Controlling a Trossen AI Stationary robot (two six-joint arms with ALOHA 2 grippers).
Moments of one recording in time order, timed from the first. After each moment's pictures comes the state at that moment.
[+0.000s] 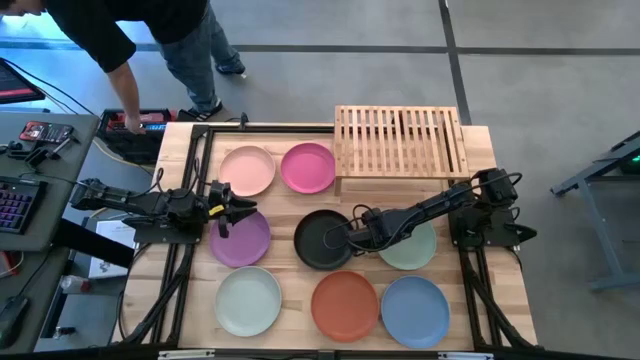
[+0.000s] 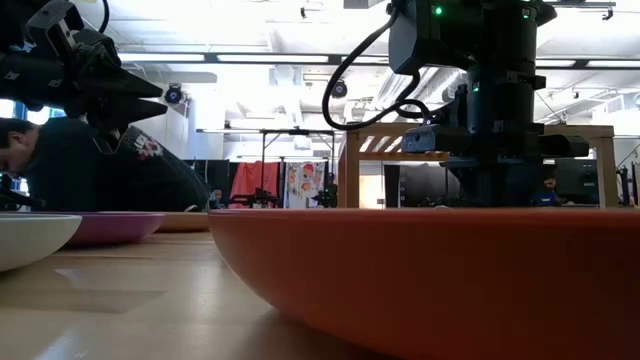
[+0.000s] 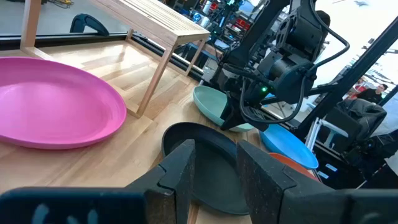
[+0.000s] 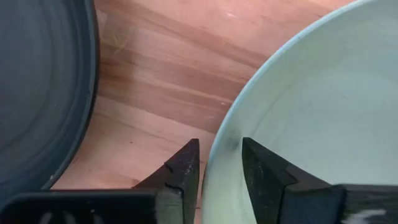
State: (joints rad) left arm -0.16 0.16 0.01 0.05 -0.30 -0.52; right arm 0.24 1.81 1.11 -0.85 0.12 1.46
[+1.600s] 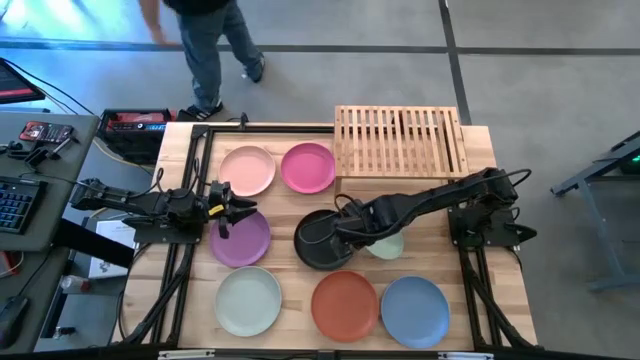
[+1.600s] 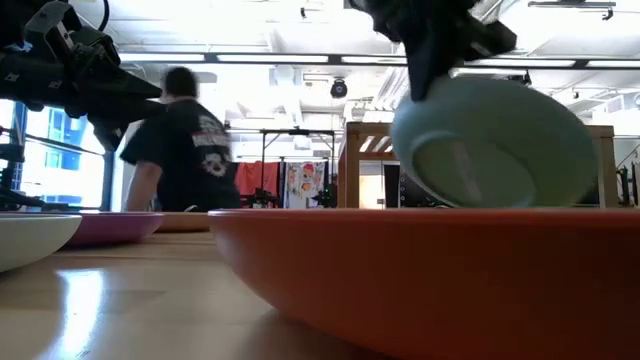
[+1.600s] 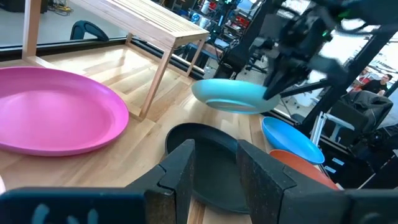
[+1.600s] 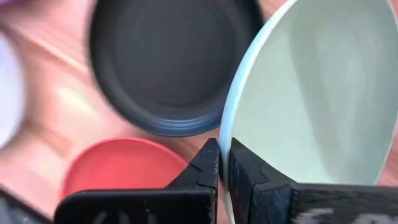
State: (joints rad) left arm -0.16 0.16 0.01 0.05 -0.30 -0.47; right arm 0.25 1.81 1.62 -1.15 0.10 1.25
